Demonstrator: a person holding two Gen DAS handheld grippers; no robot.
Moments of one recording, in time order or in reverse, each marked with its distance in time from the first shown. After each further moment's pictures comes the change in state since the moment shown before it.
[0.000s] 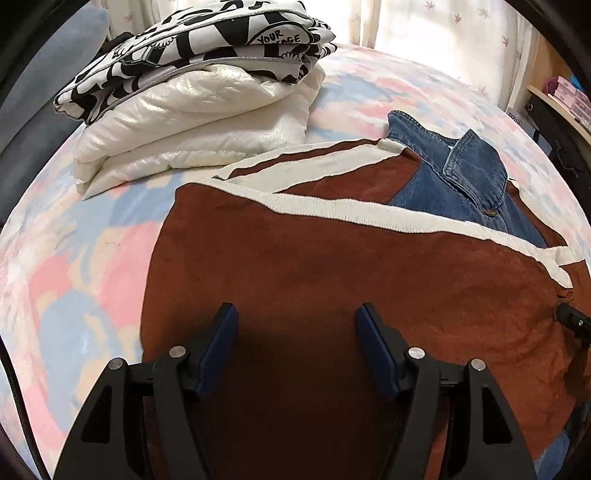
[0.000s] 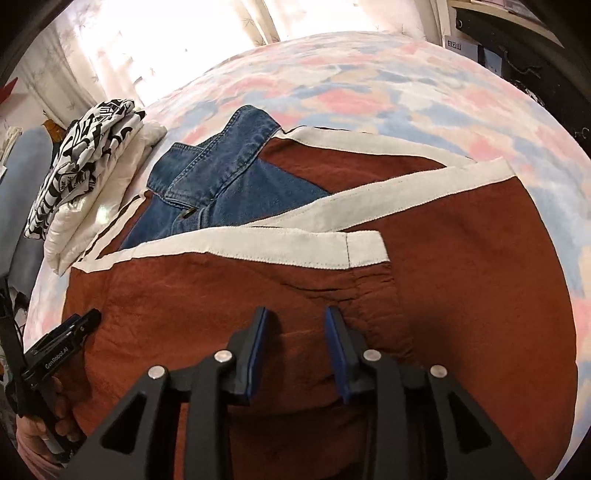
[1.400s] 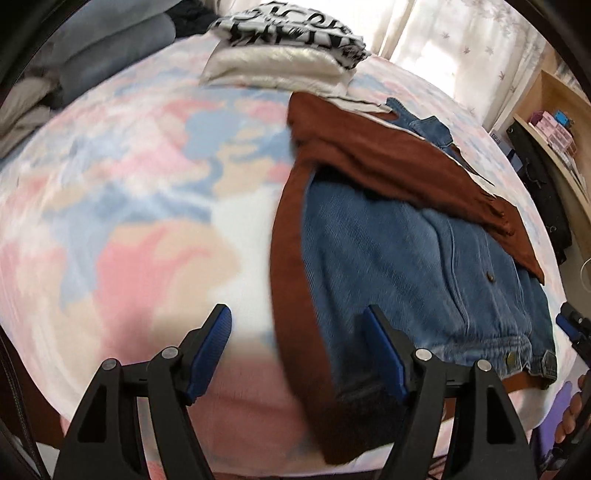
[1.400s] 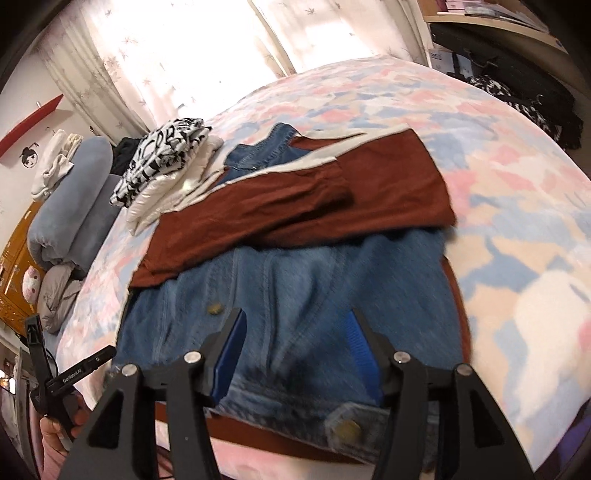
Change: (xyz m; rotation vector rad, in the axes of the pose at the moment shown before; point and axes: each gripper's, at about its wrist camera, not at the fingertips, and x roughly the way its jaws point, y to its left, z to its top) left arm -0.181 0.098 -0.220 -0.182 0.037 -0.135; right arm -0.183 -0.034 -0.178 0.009 -0.106 0.115
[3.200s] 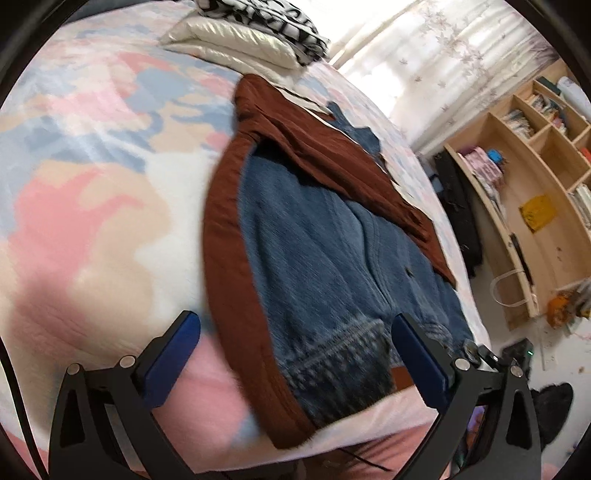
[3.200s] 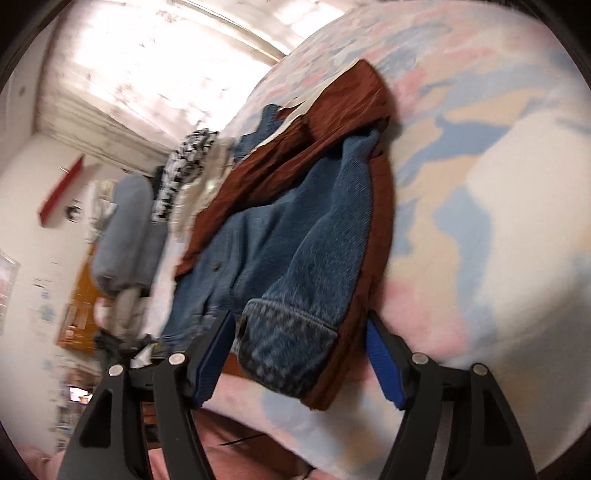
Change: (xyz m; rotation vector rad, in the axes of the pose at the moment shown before) left arm 0.018 0.010 -0.020 -0.097 0.015 -0.439; right arm 0.000 -0.111 -0.056 0.256 0.079 0.399
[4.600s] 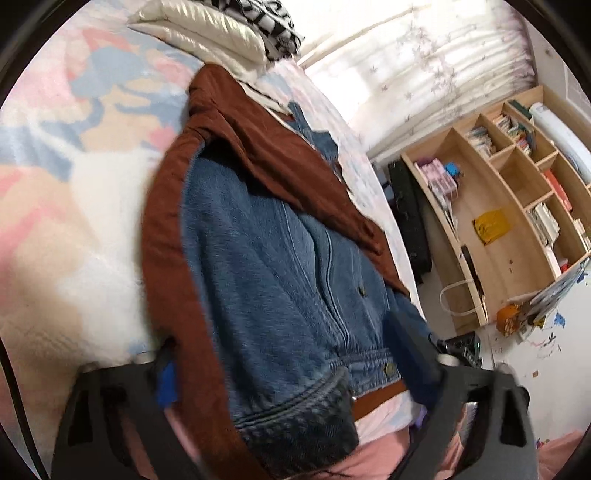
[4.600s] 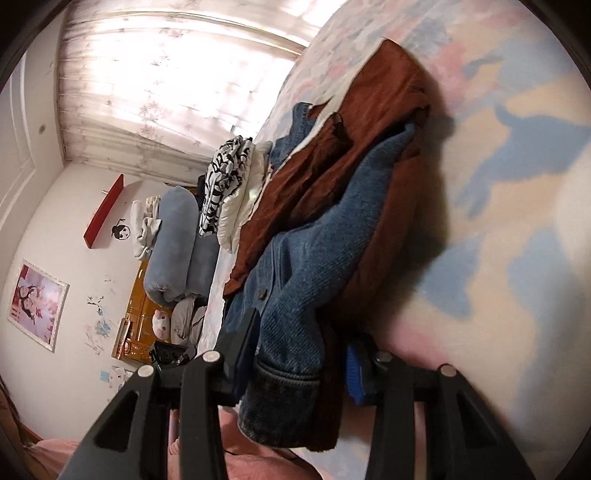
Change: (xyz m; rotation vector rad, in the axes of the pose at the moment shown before) left arm 0.038 -0.001 0.026 -0.050 -0.018 -0.221; right arm 0.028 -0.004 0.036 0.049 0.016 0.208
